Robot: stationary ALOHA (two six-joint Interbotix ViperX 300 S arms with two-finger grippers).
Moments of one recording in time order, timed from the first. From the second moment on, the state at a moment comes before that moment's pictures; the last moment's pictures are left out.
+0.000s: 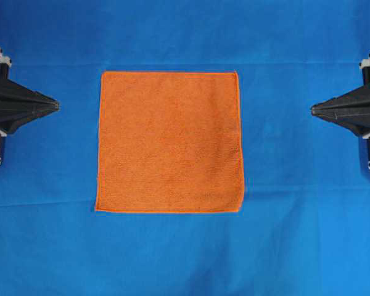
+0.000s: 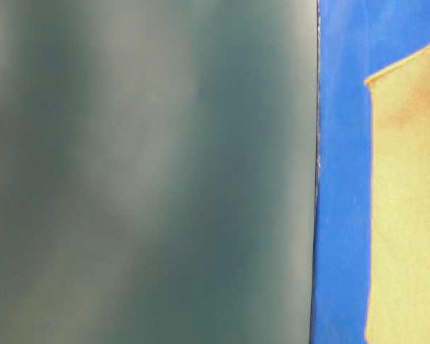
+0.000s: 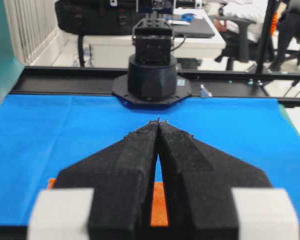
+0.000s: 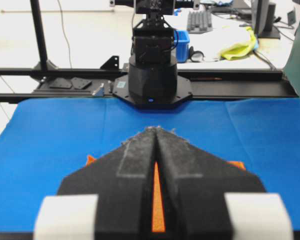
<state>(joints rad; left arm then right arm) 0.00 -0.97 1.18 0.00 -0.29 0.00 0.00 -0.96 1.17 0.00 -0.29 0.00</state>
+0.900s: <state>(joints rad) 0.36 -0.49 1.18 -0.03 -0.27 -0.05 -0.38 -0.21 0.88 0.01 -0.10 0.04</state>
